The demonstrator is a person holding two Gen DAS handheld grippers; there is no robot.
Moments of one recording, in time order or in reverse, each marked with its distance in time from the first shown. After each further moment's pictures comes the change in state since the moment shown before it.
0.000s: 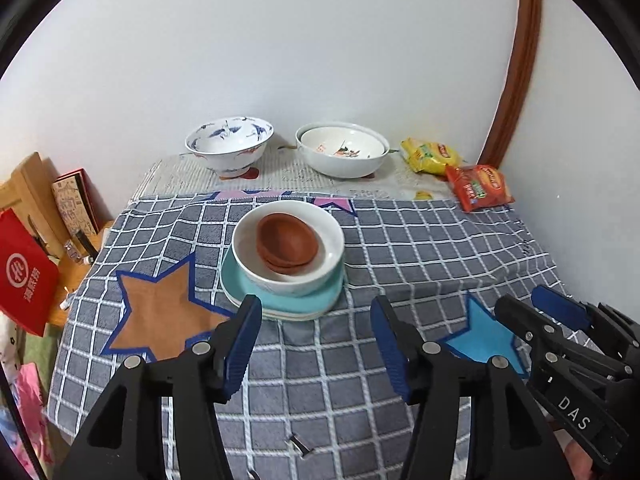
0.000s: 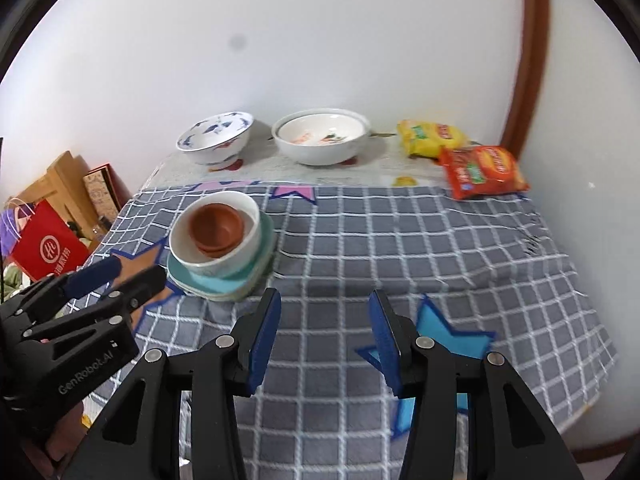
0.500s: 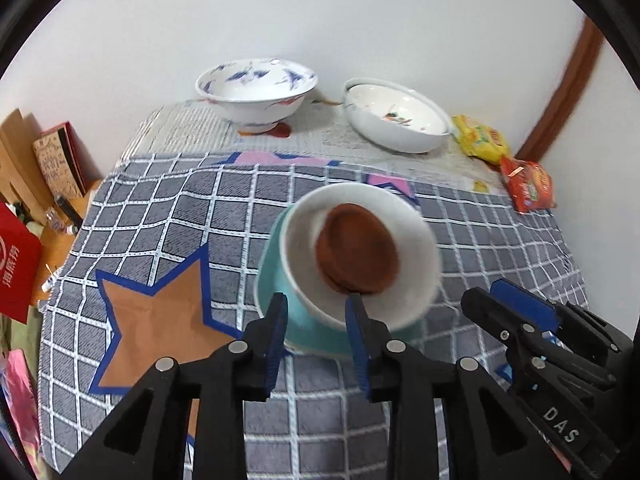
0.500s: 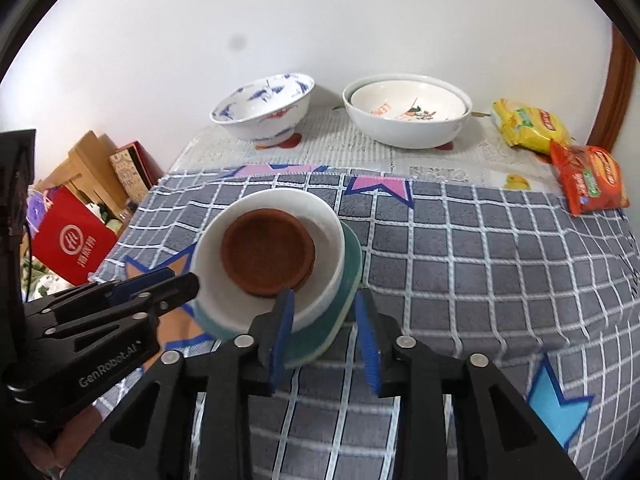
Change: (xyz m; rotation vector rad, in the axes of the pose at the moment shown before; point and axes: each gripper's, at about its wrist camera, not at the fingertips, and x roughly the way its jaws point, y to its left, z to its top) left arm 0.096 0.065 0.031 -0.073 0.171 -0.020; right arm 0.114 0.061 0.046 -0.036 0.110 0.214
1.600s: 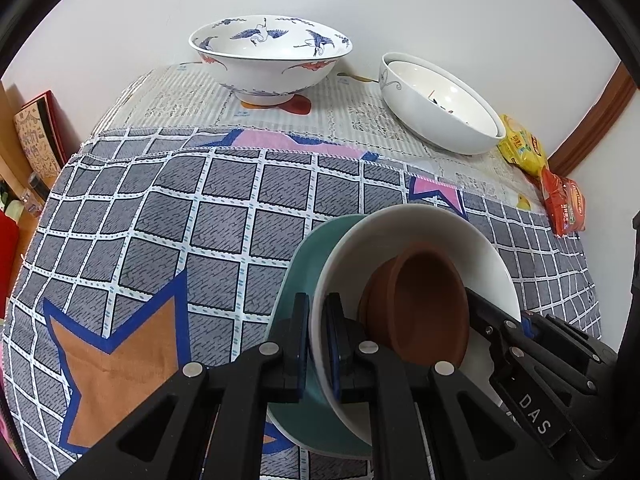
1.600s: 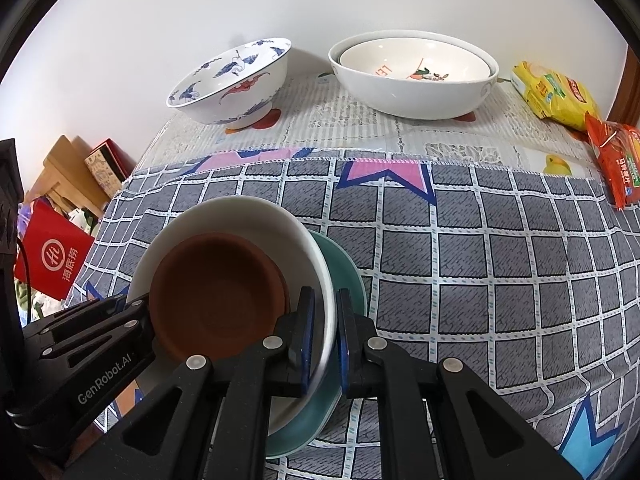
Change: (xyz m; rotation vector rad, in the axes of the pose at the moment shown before) left arm 0.091 0.031 0.038 -0.082 0.098 -0.017; right arm 0.099 -0.006 0.036 0.032 0.110 -0.012
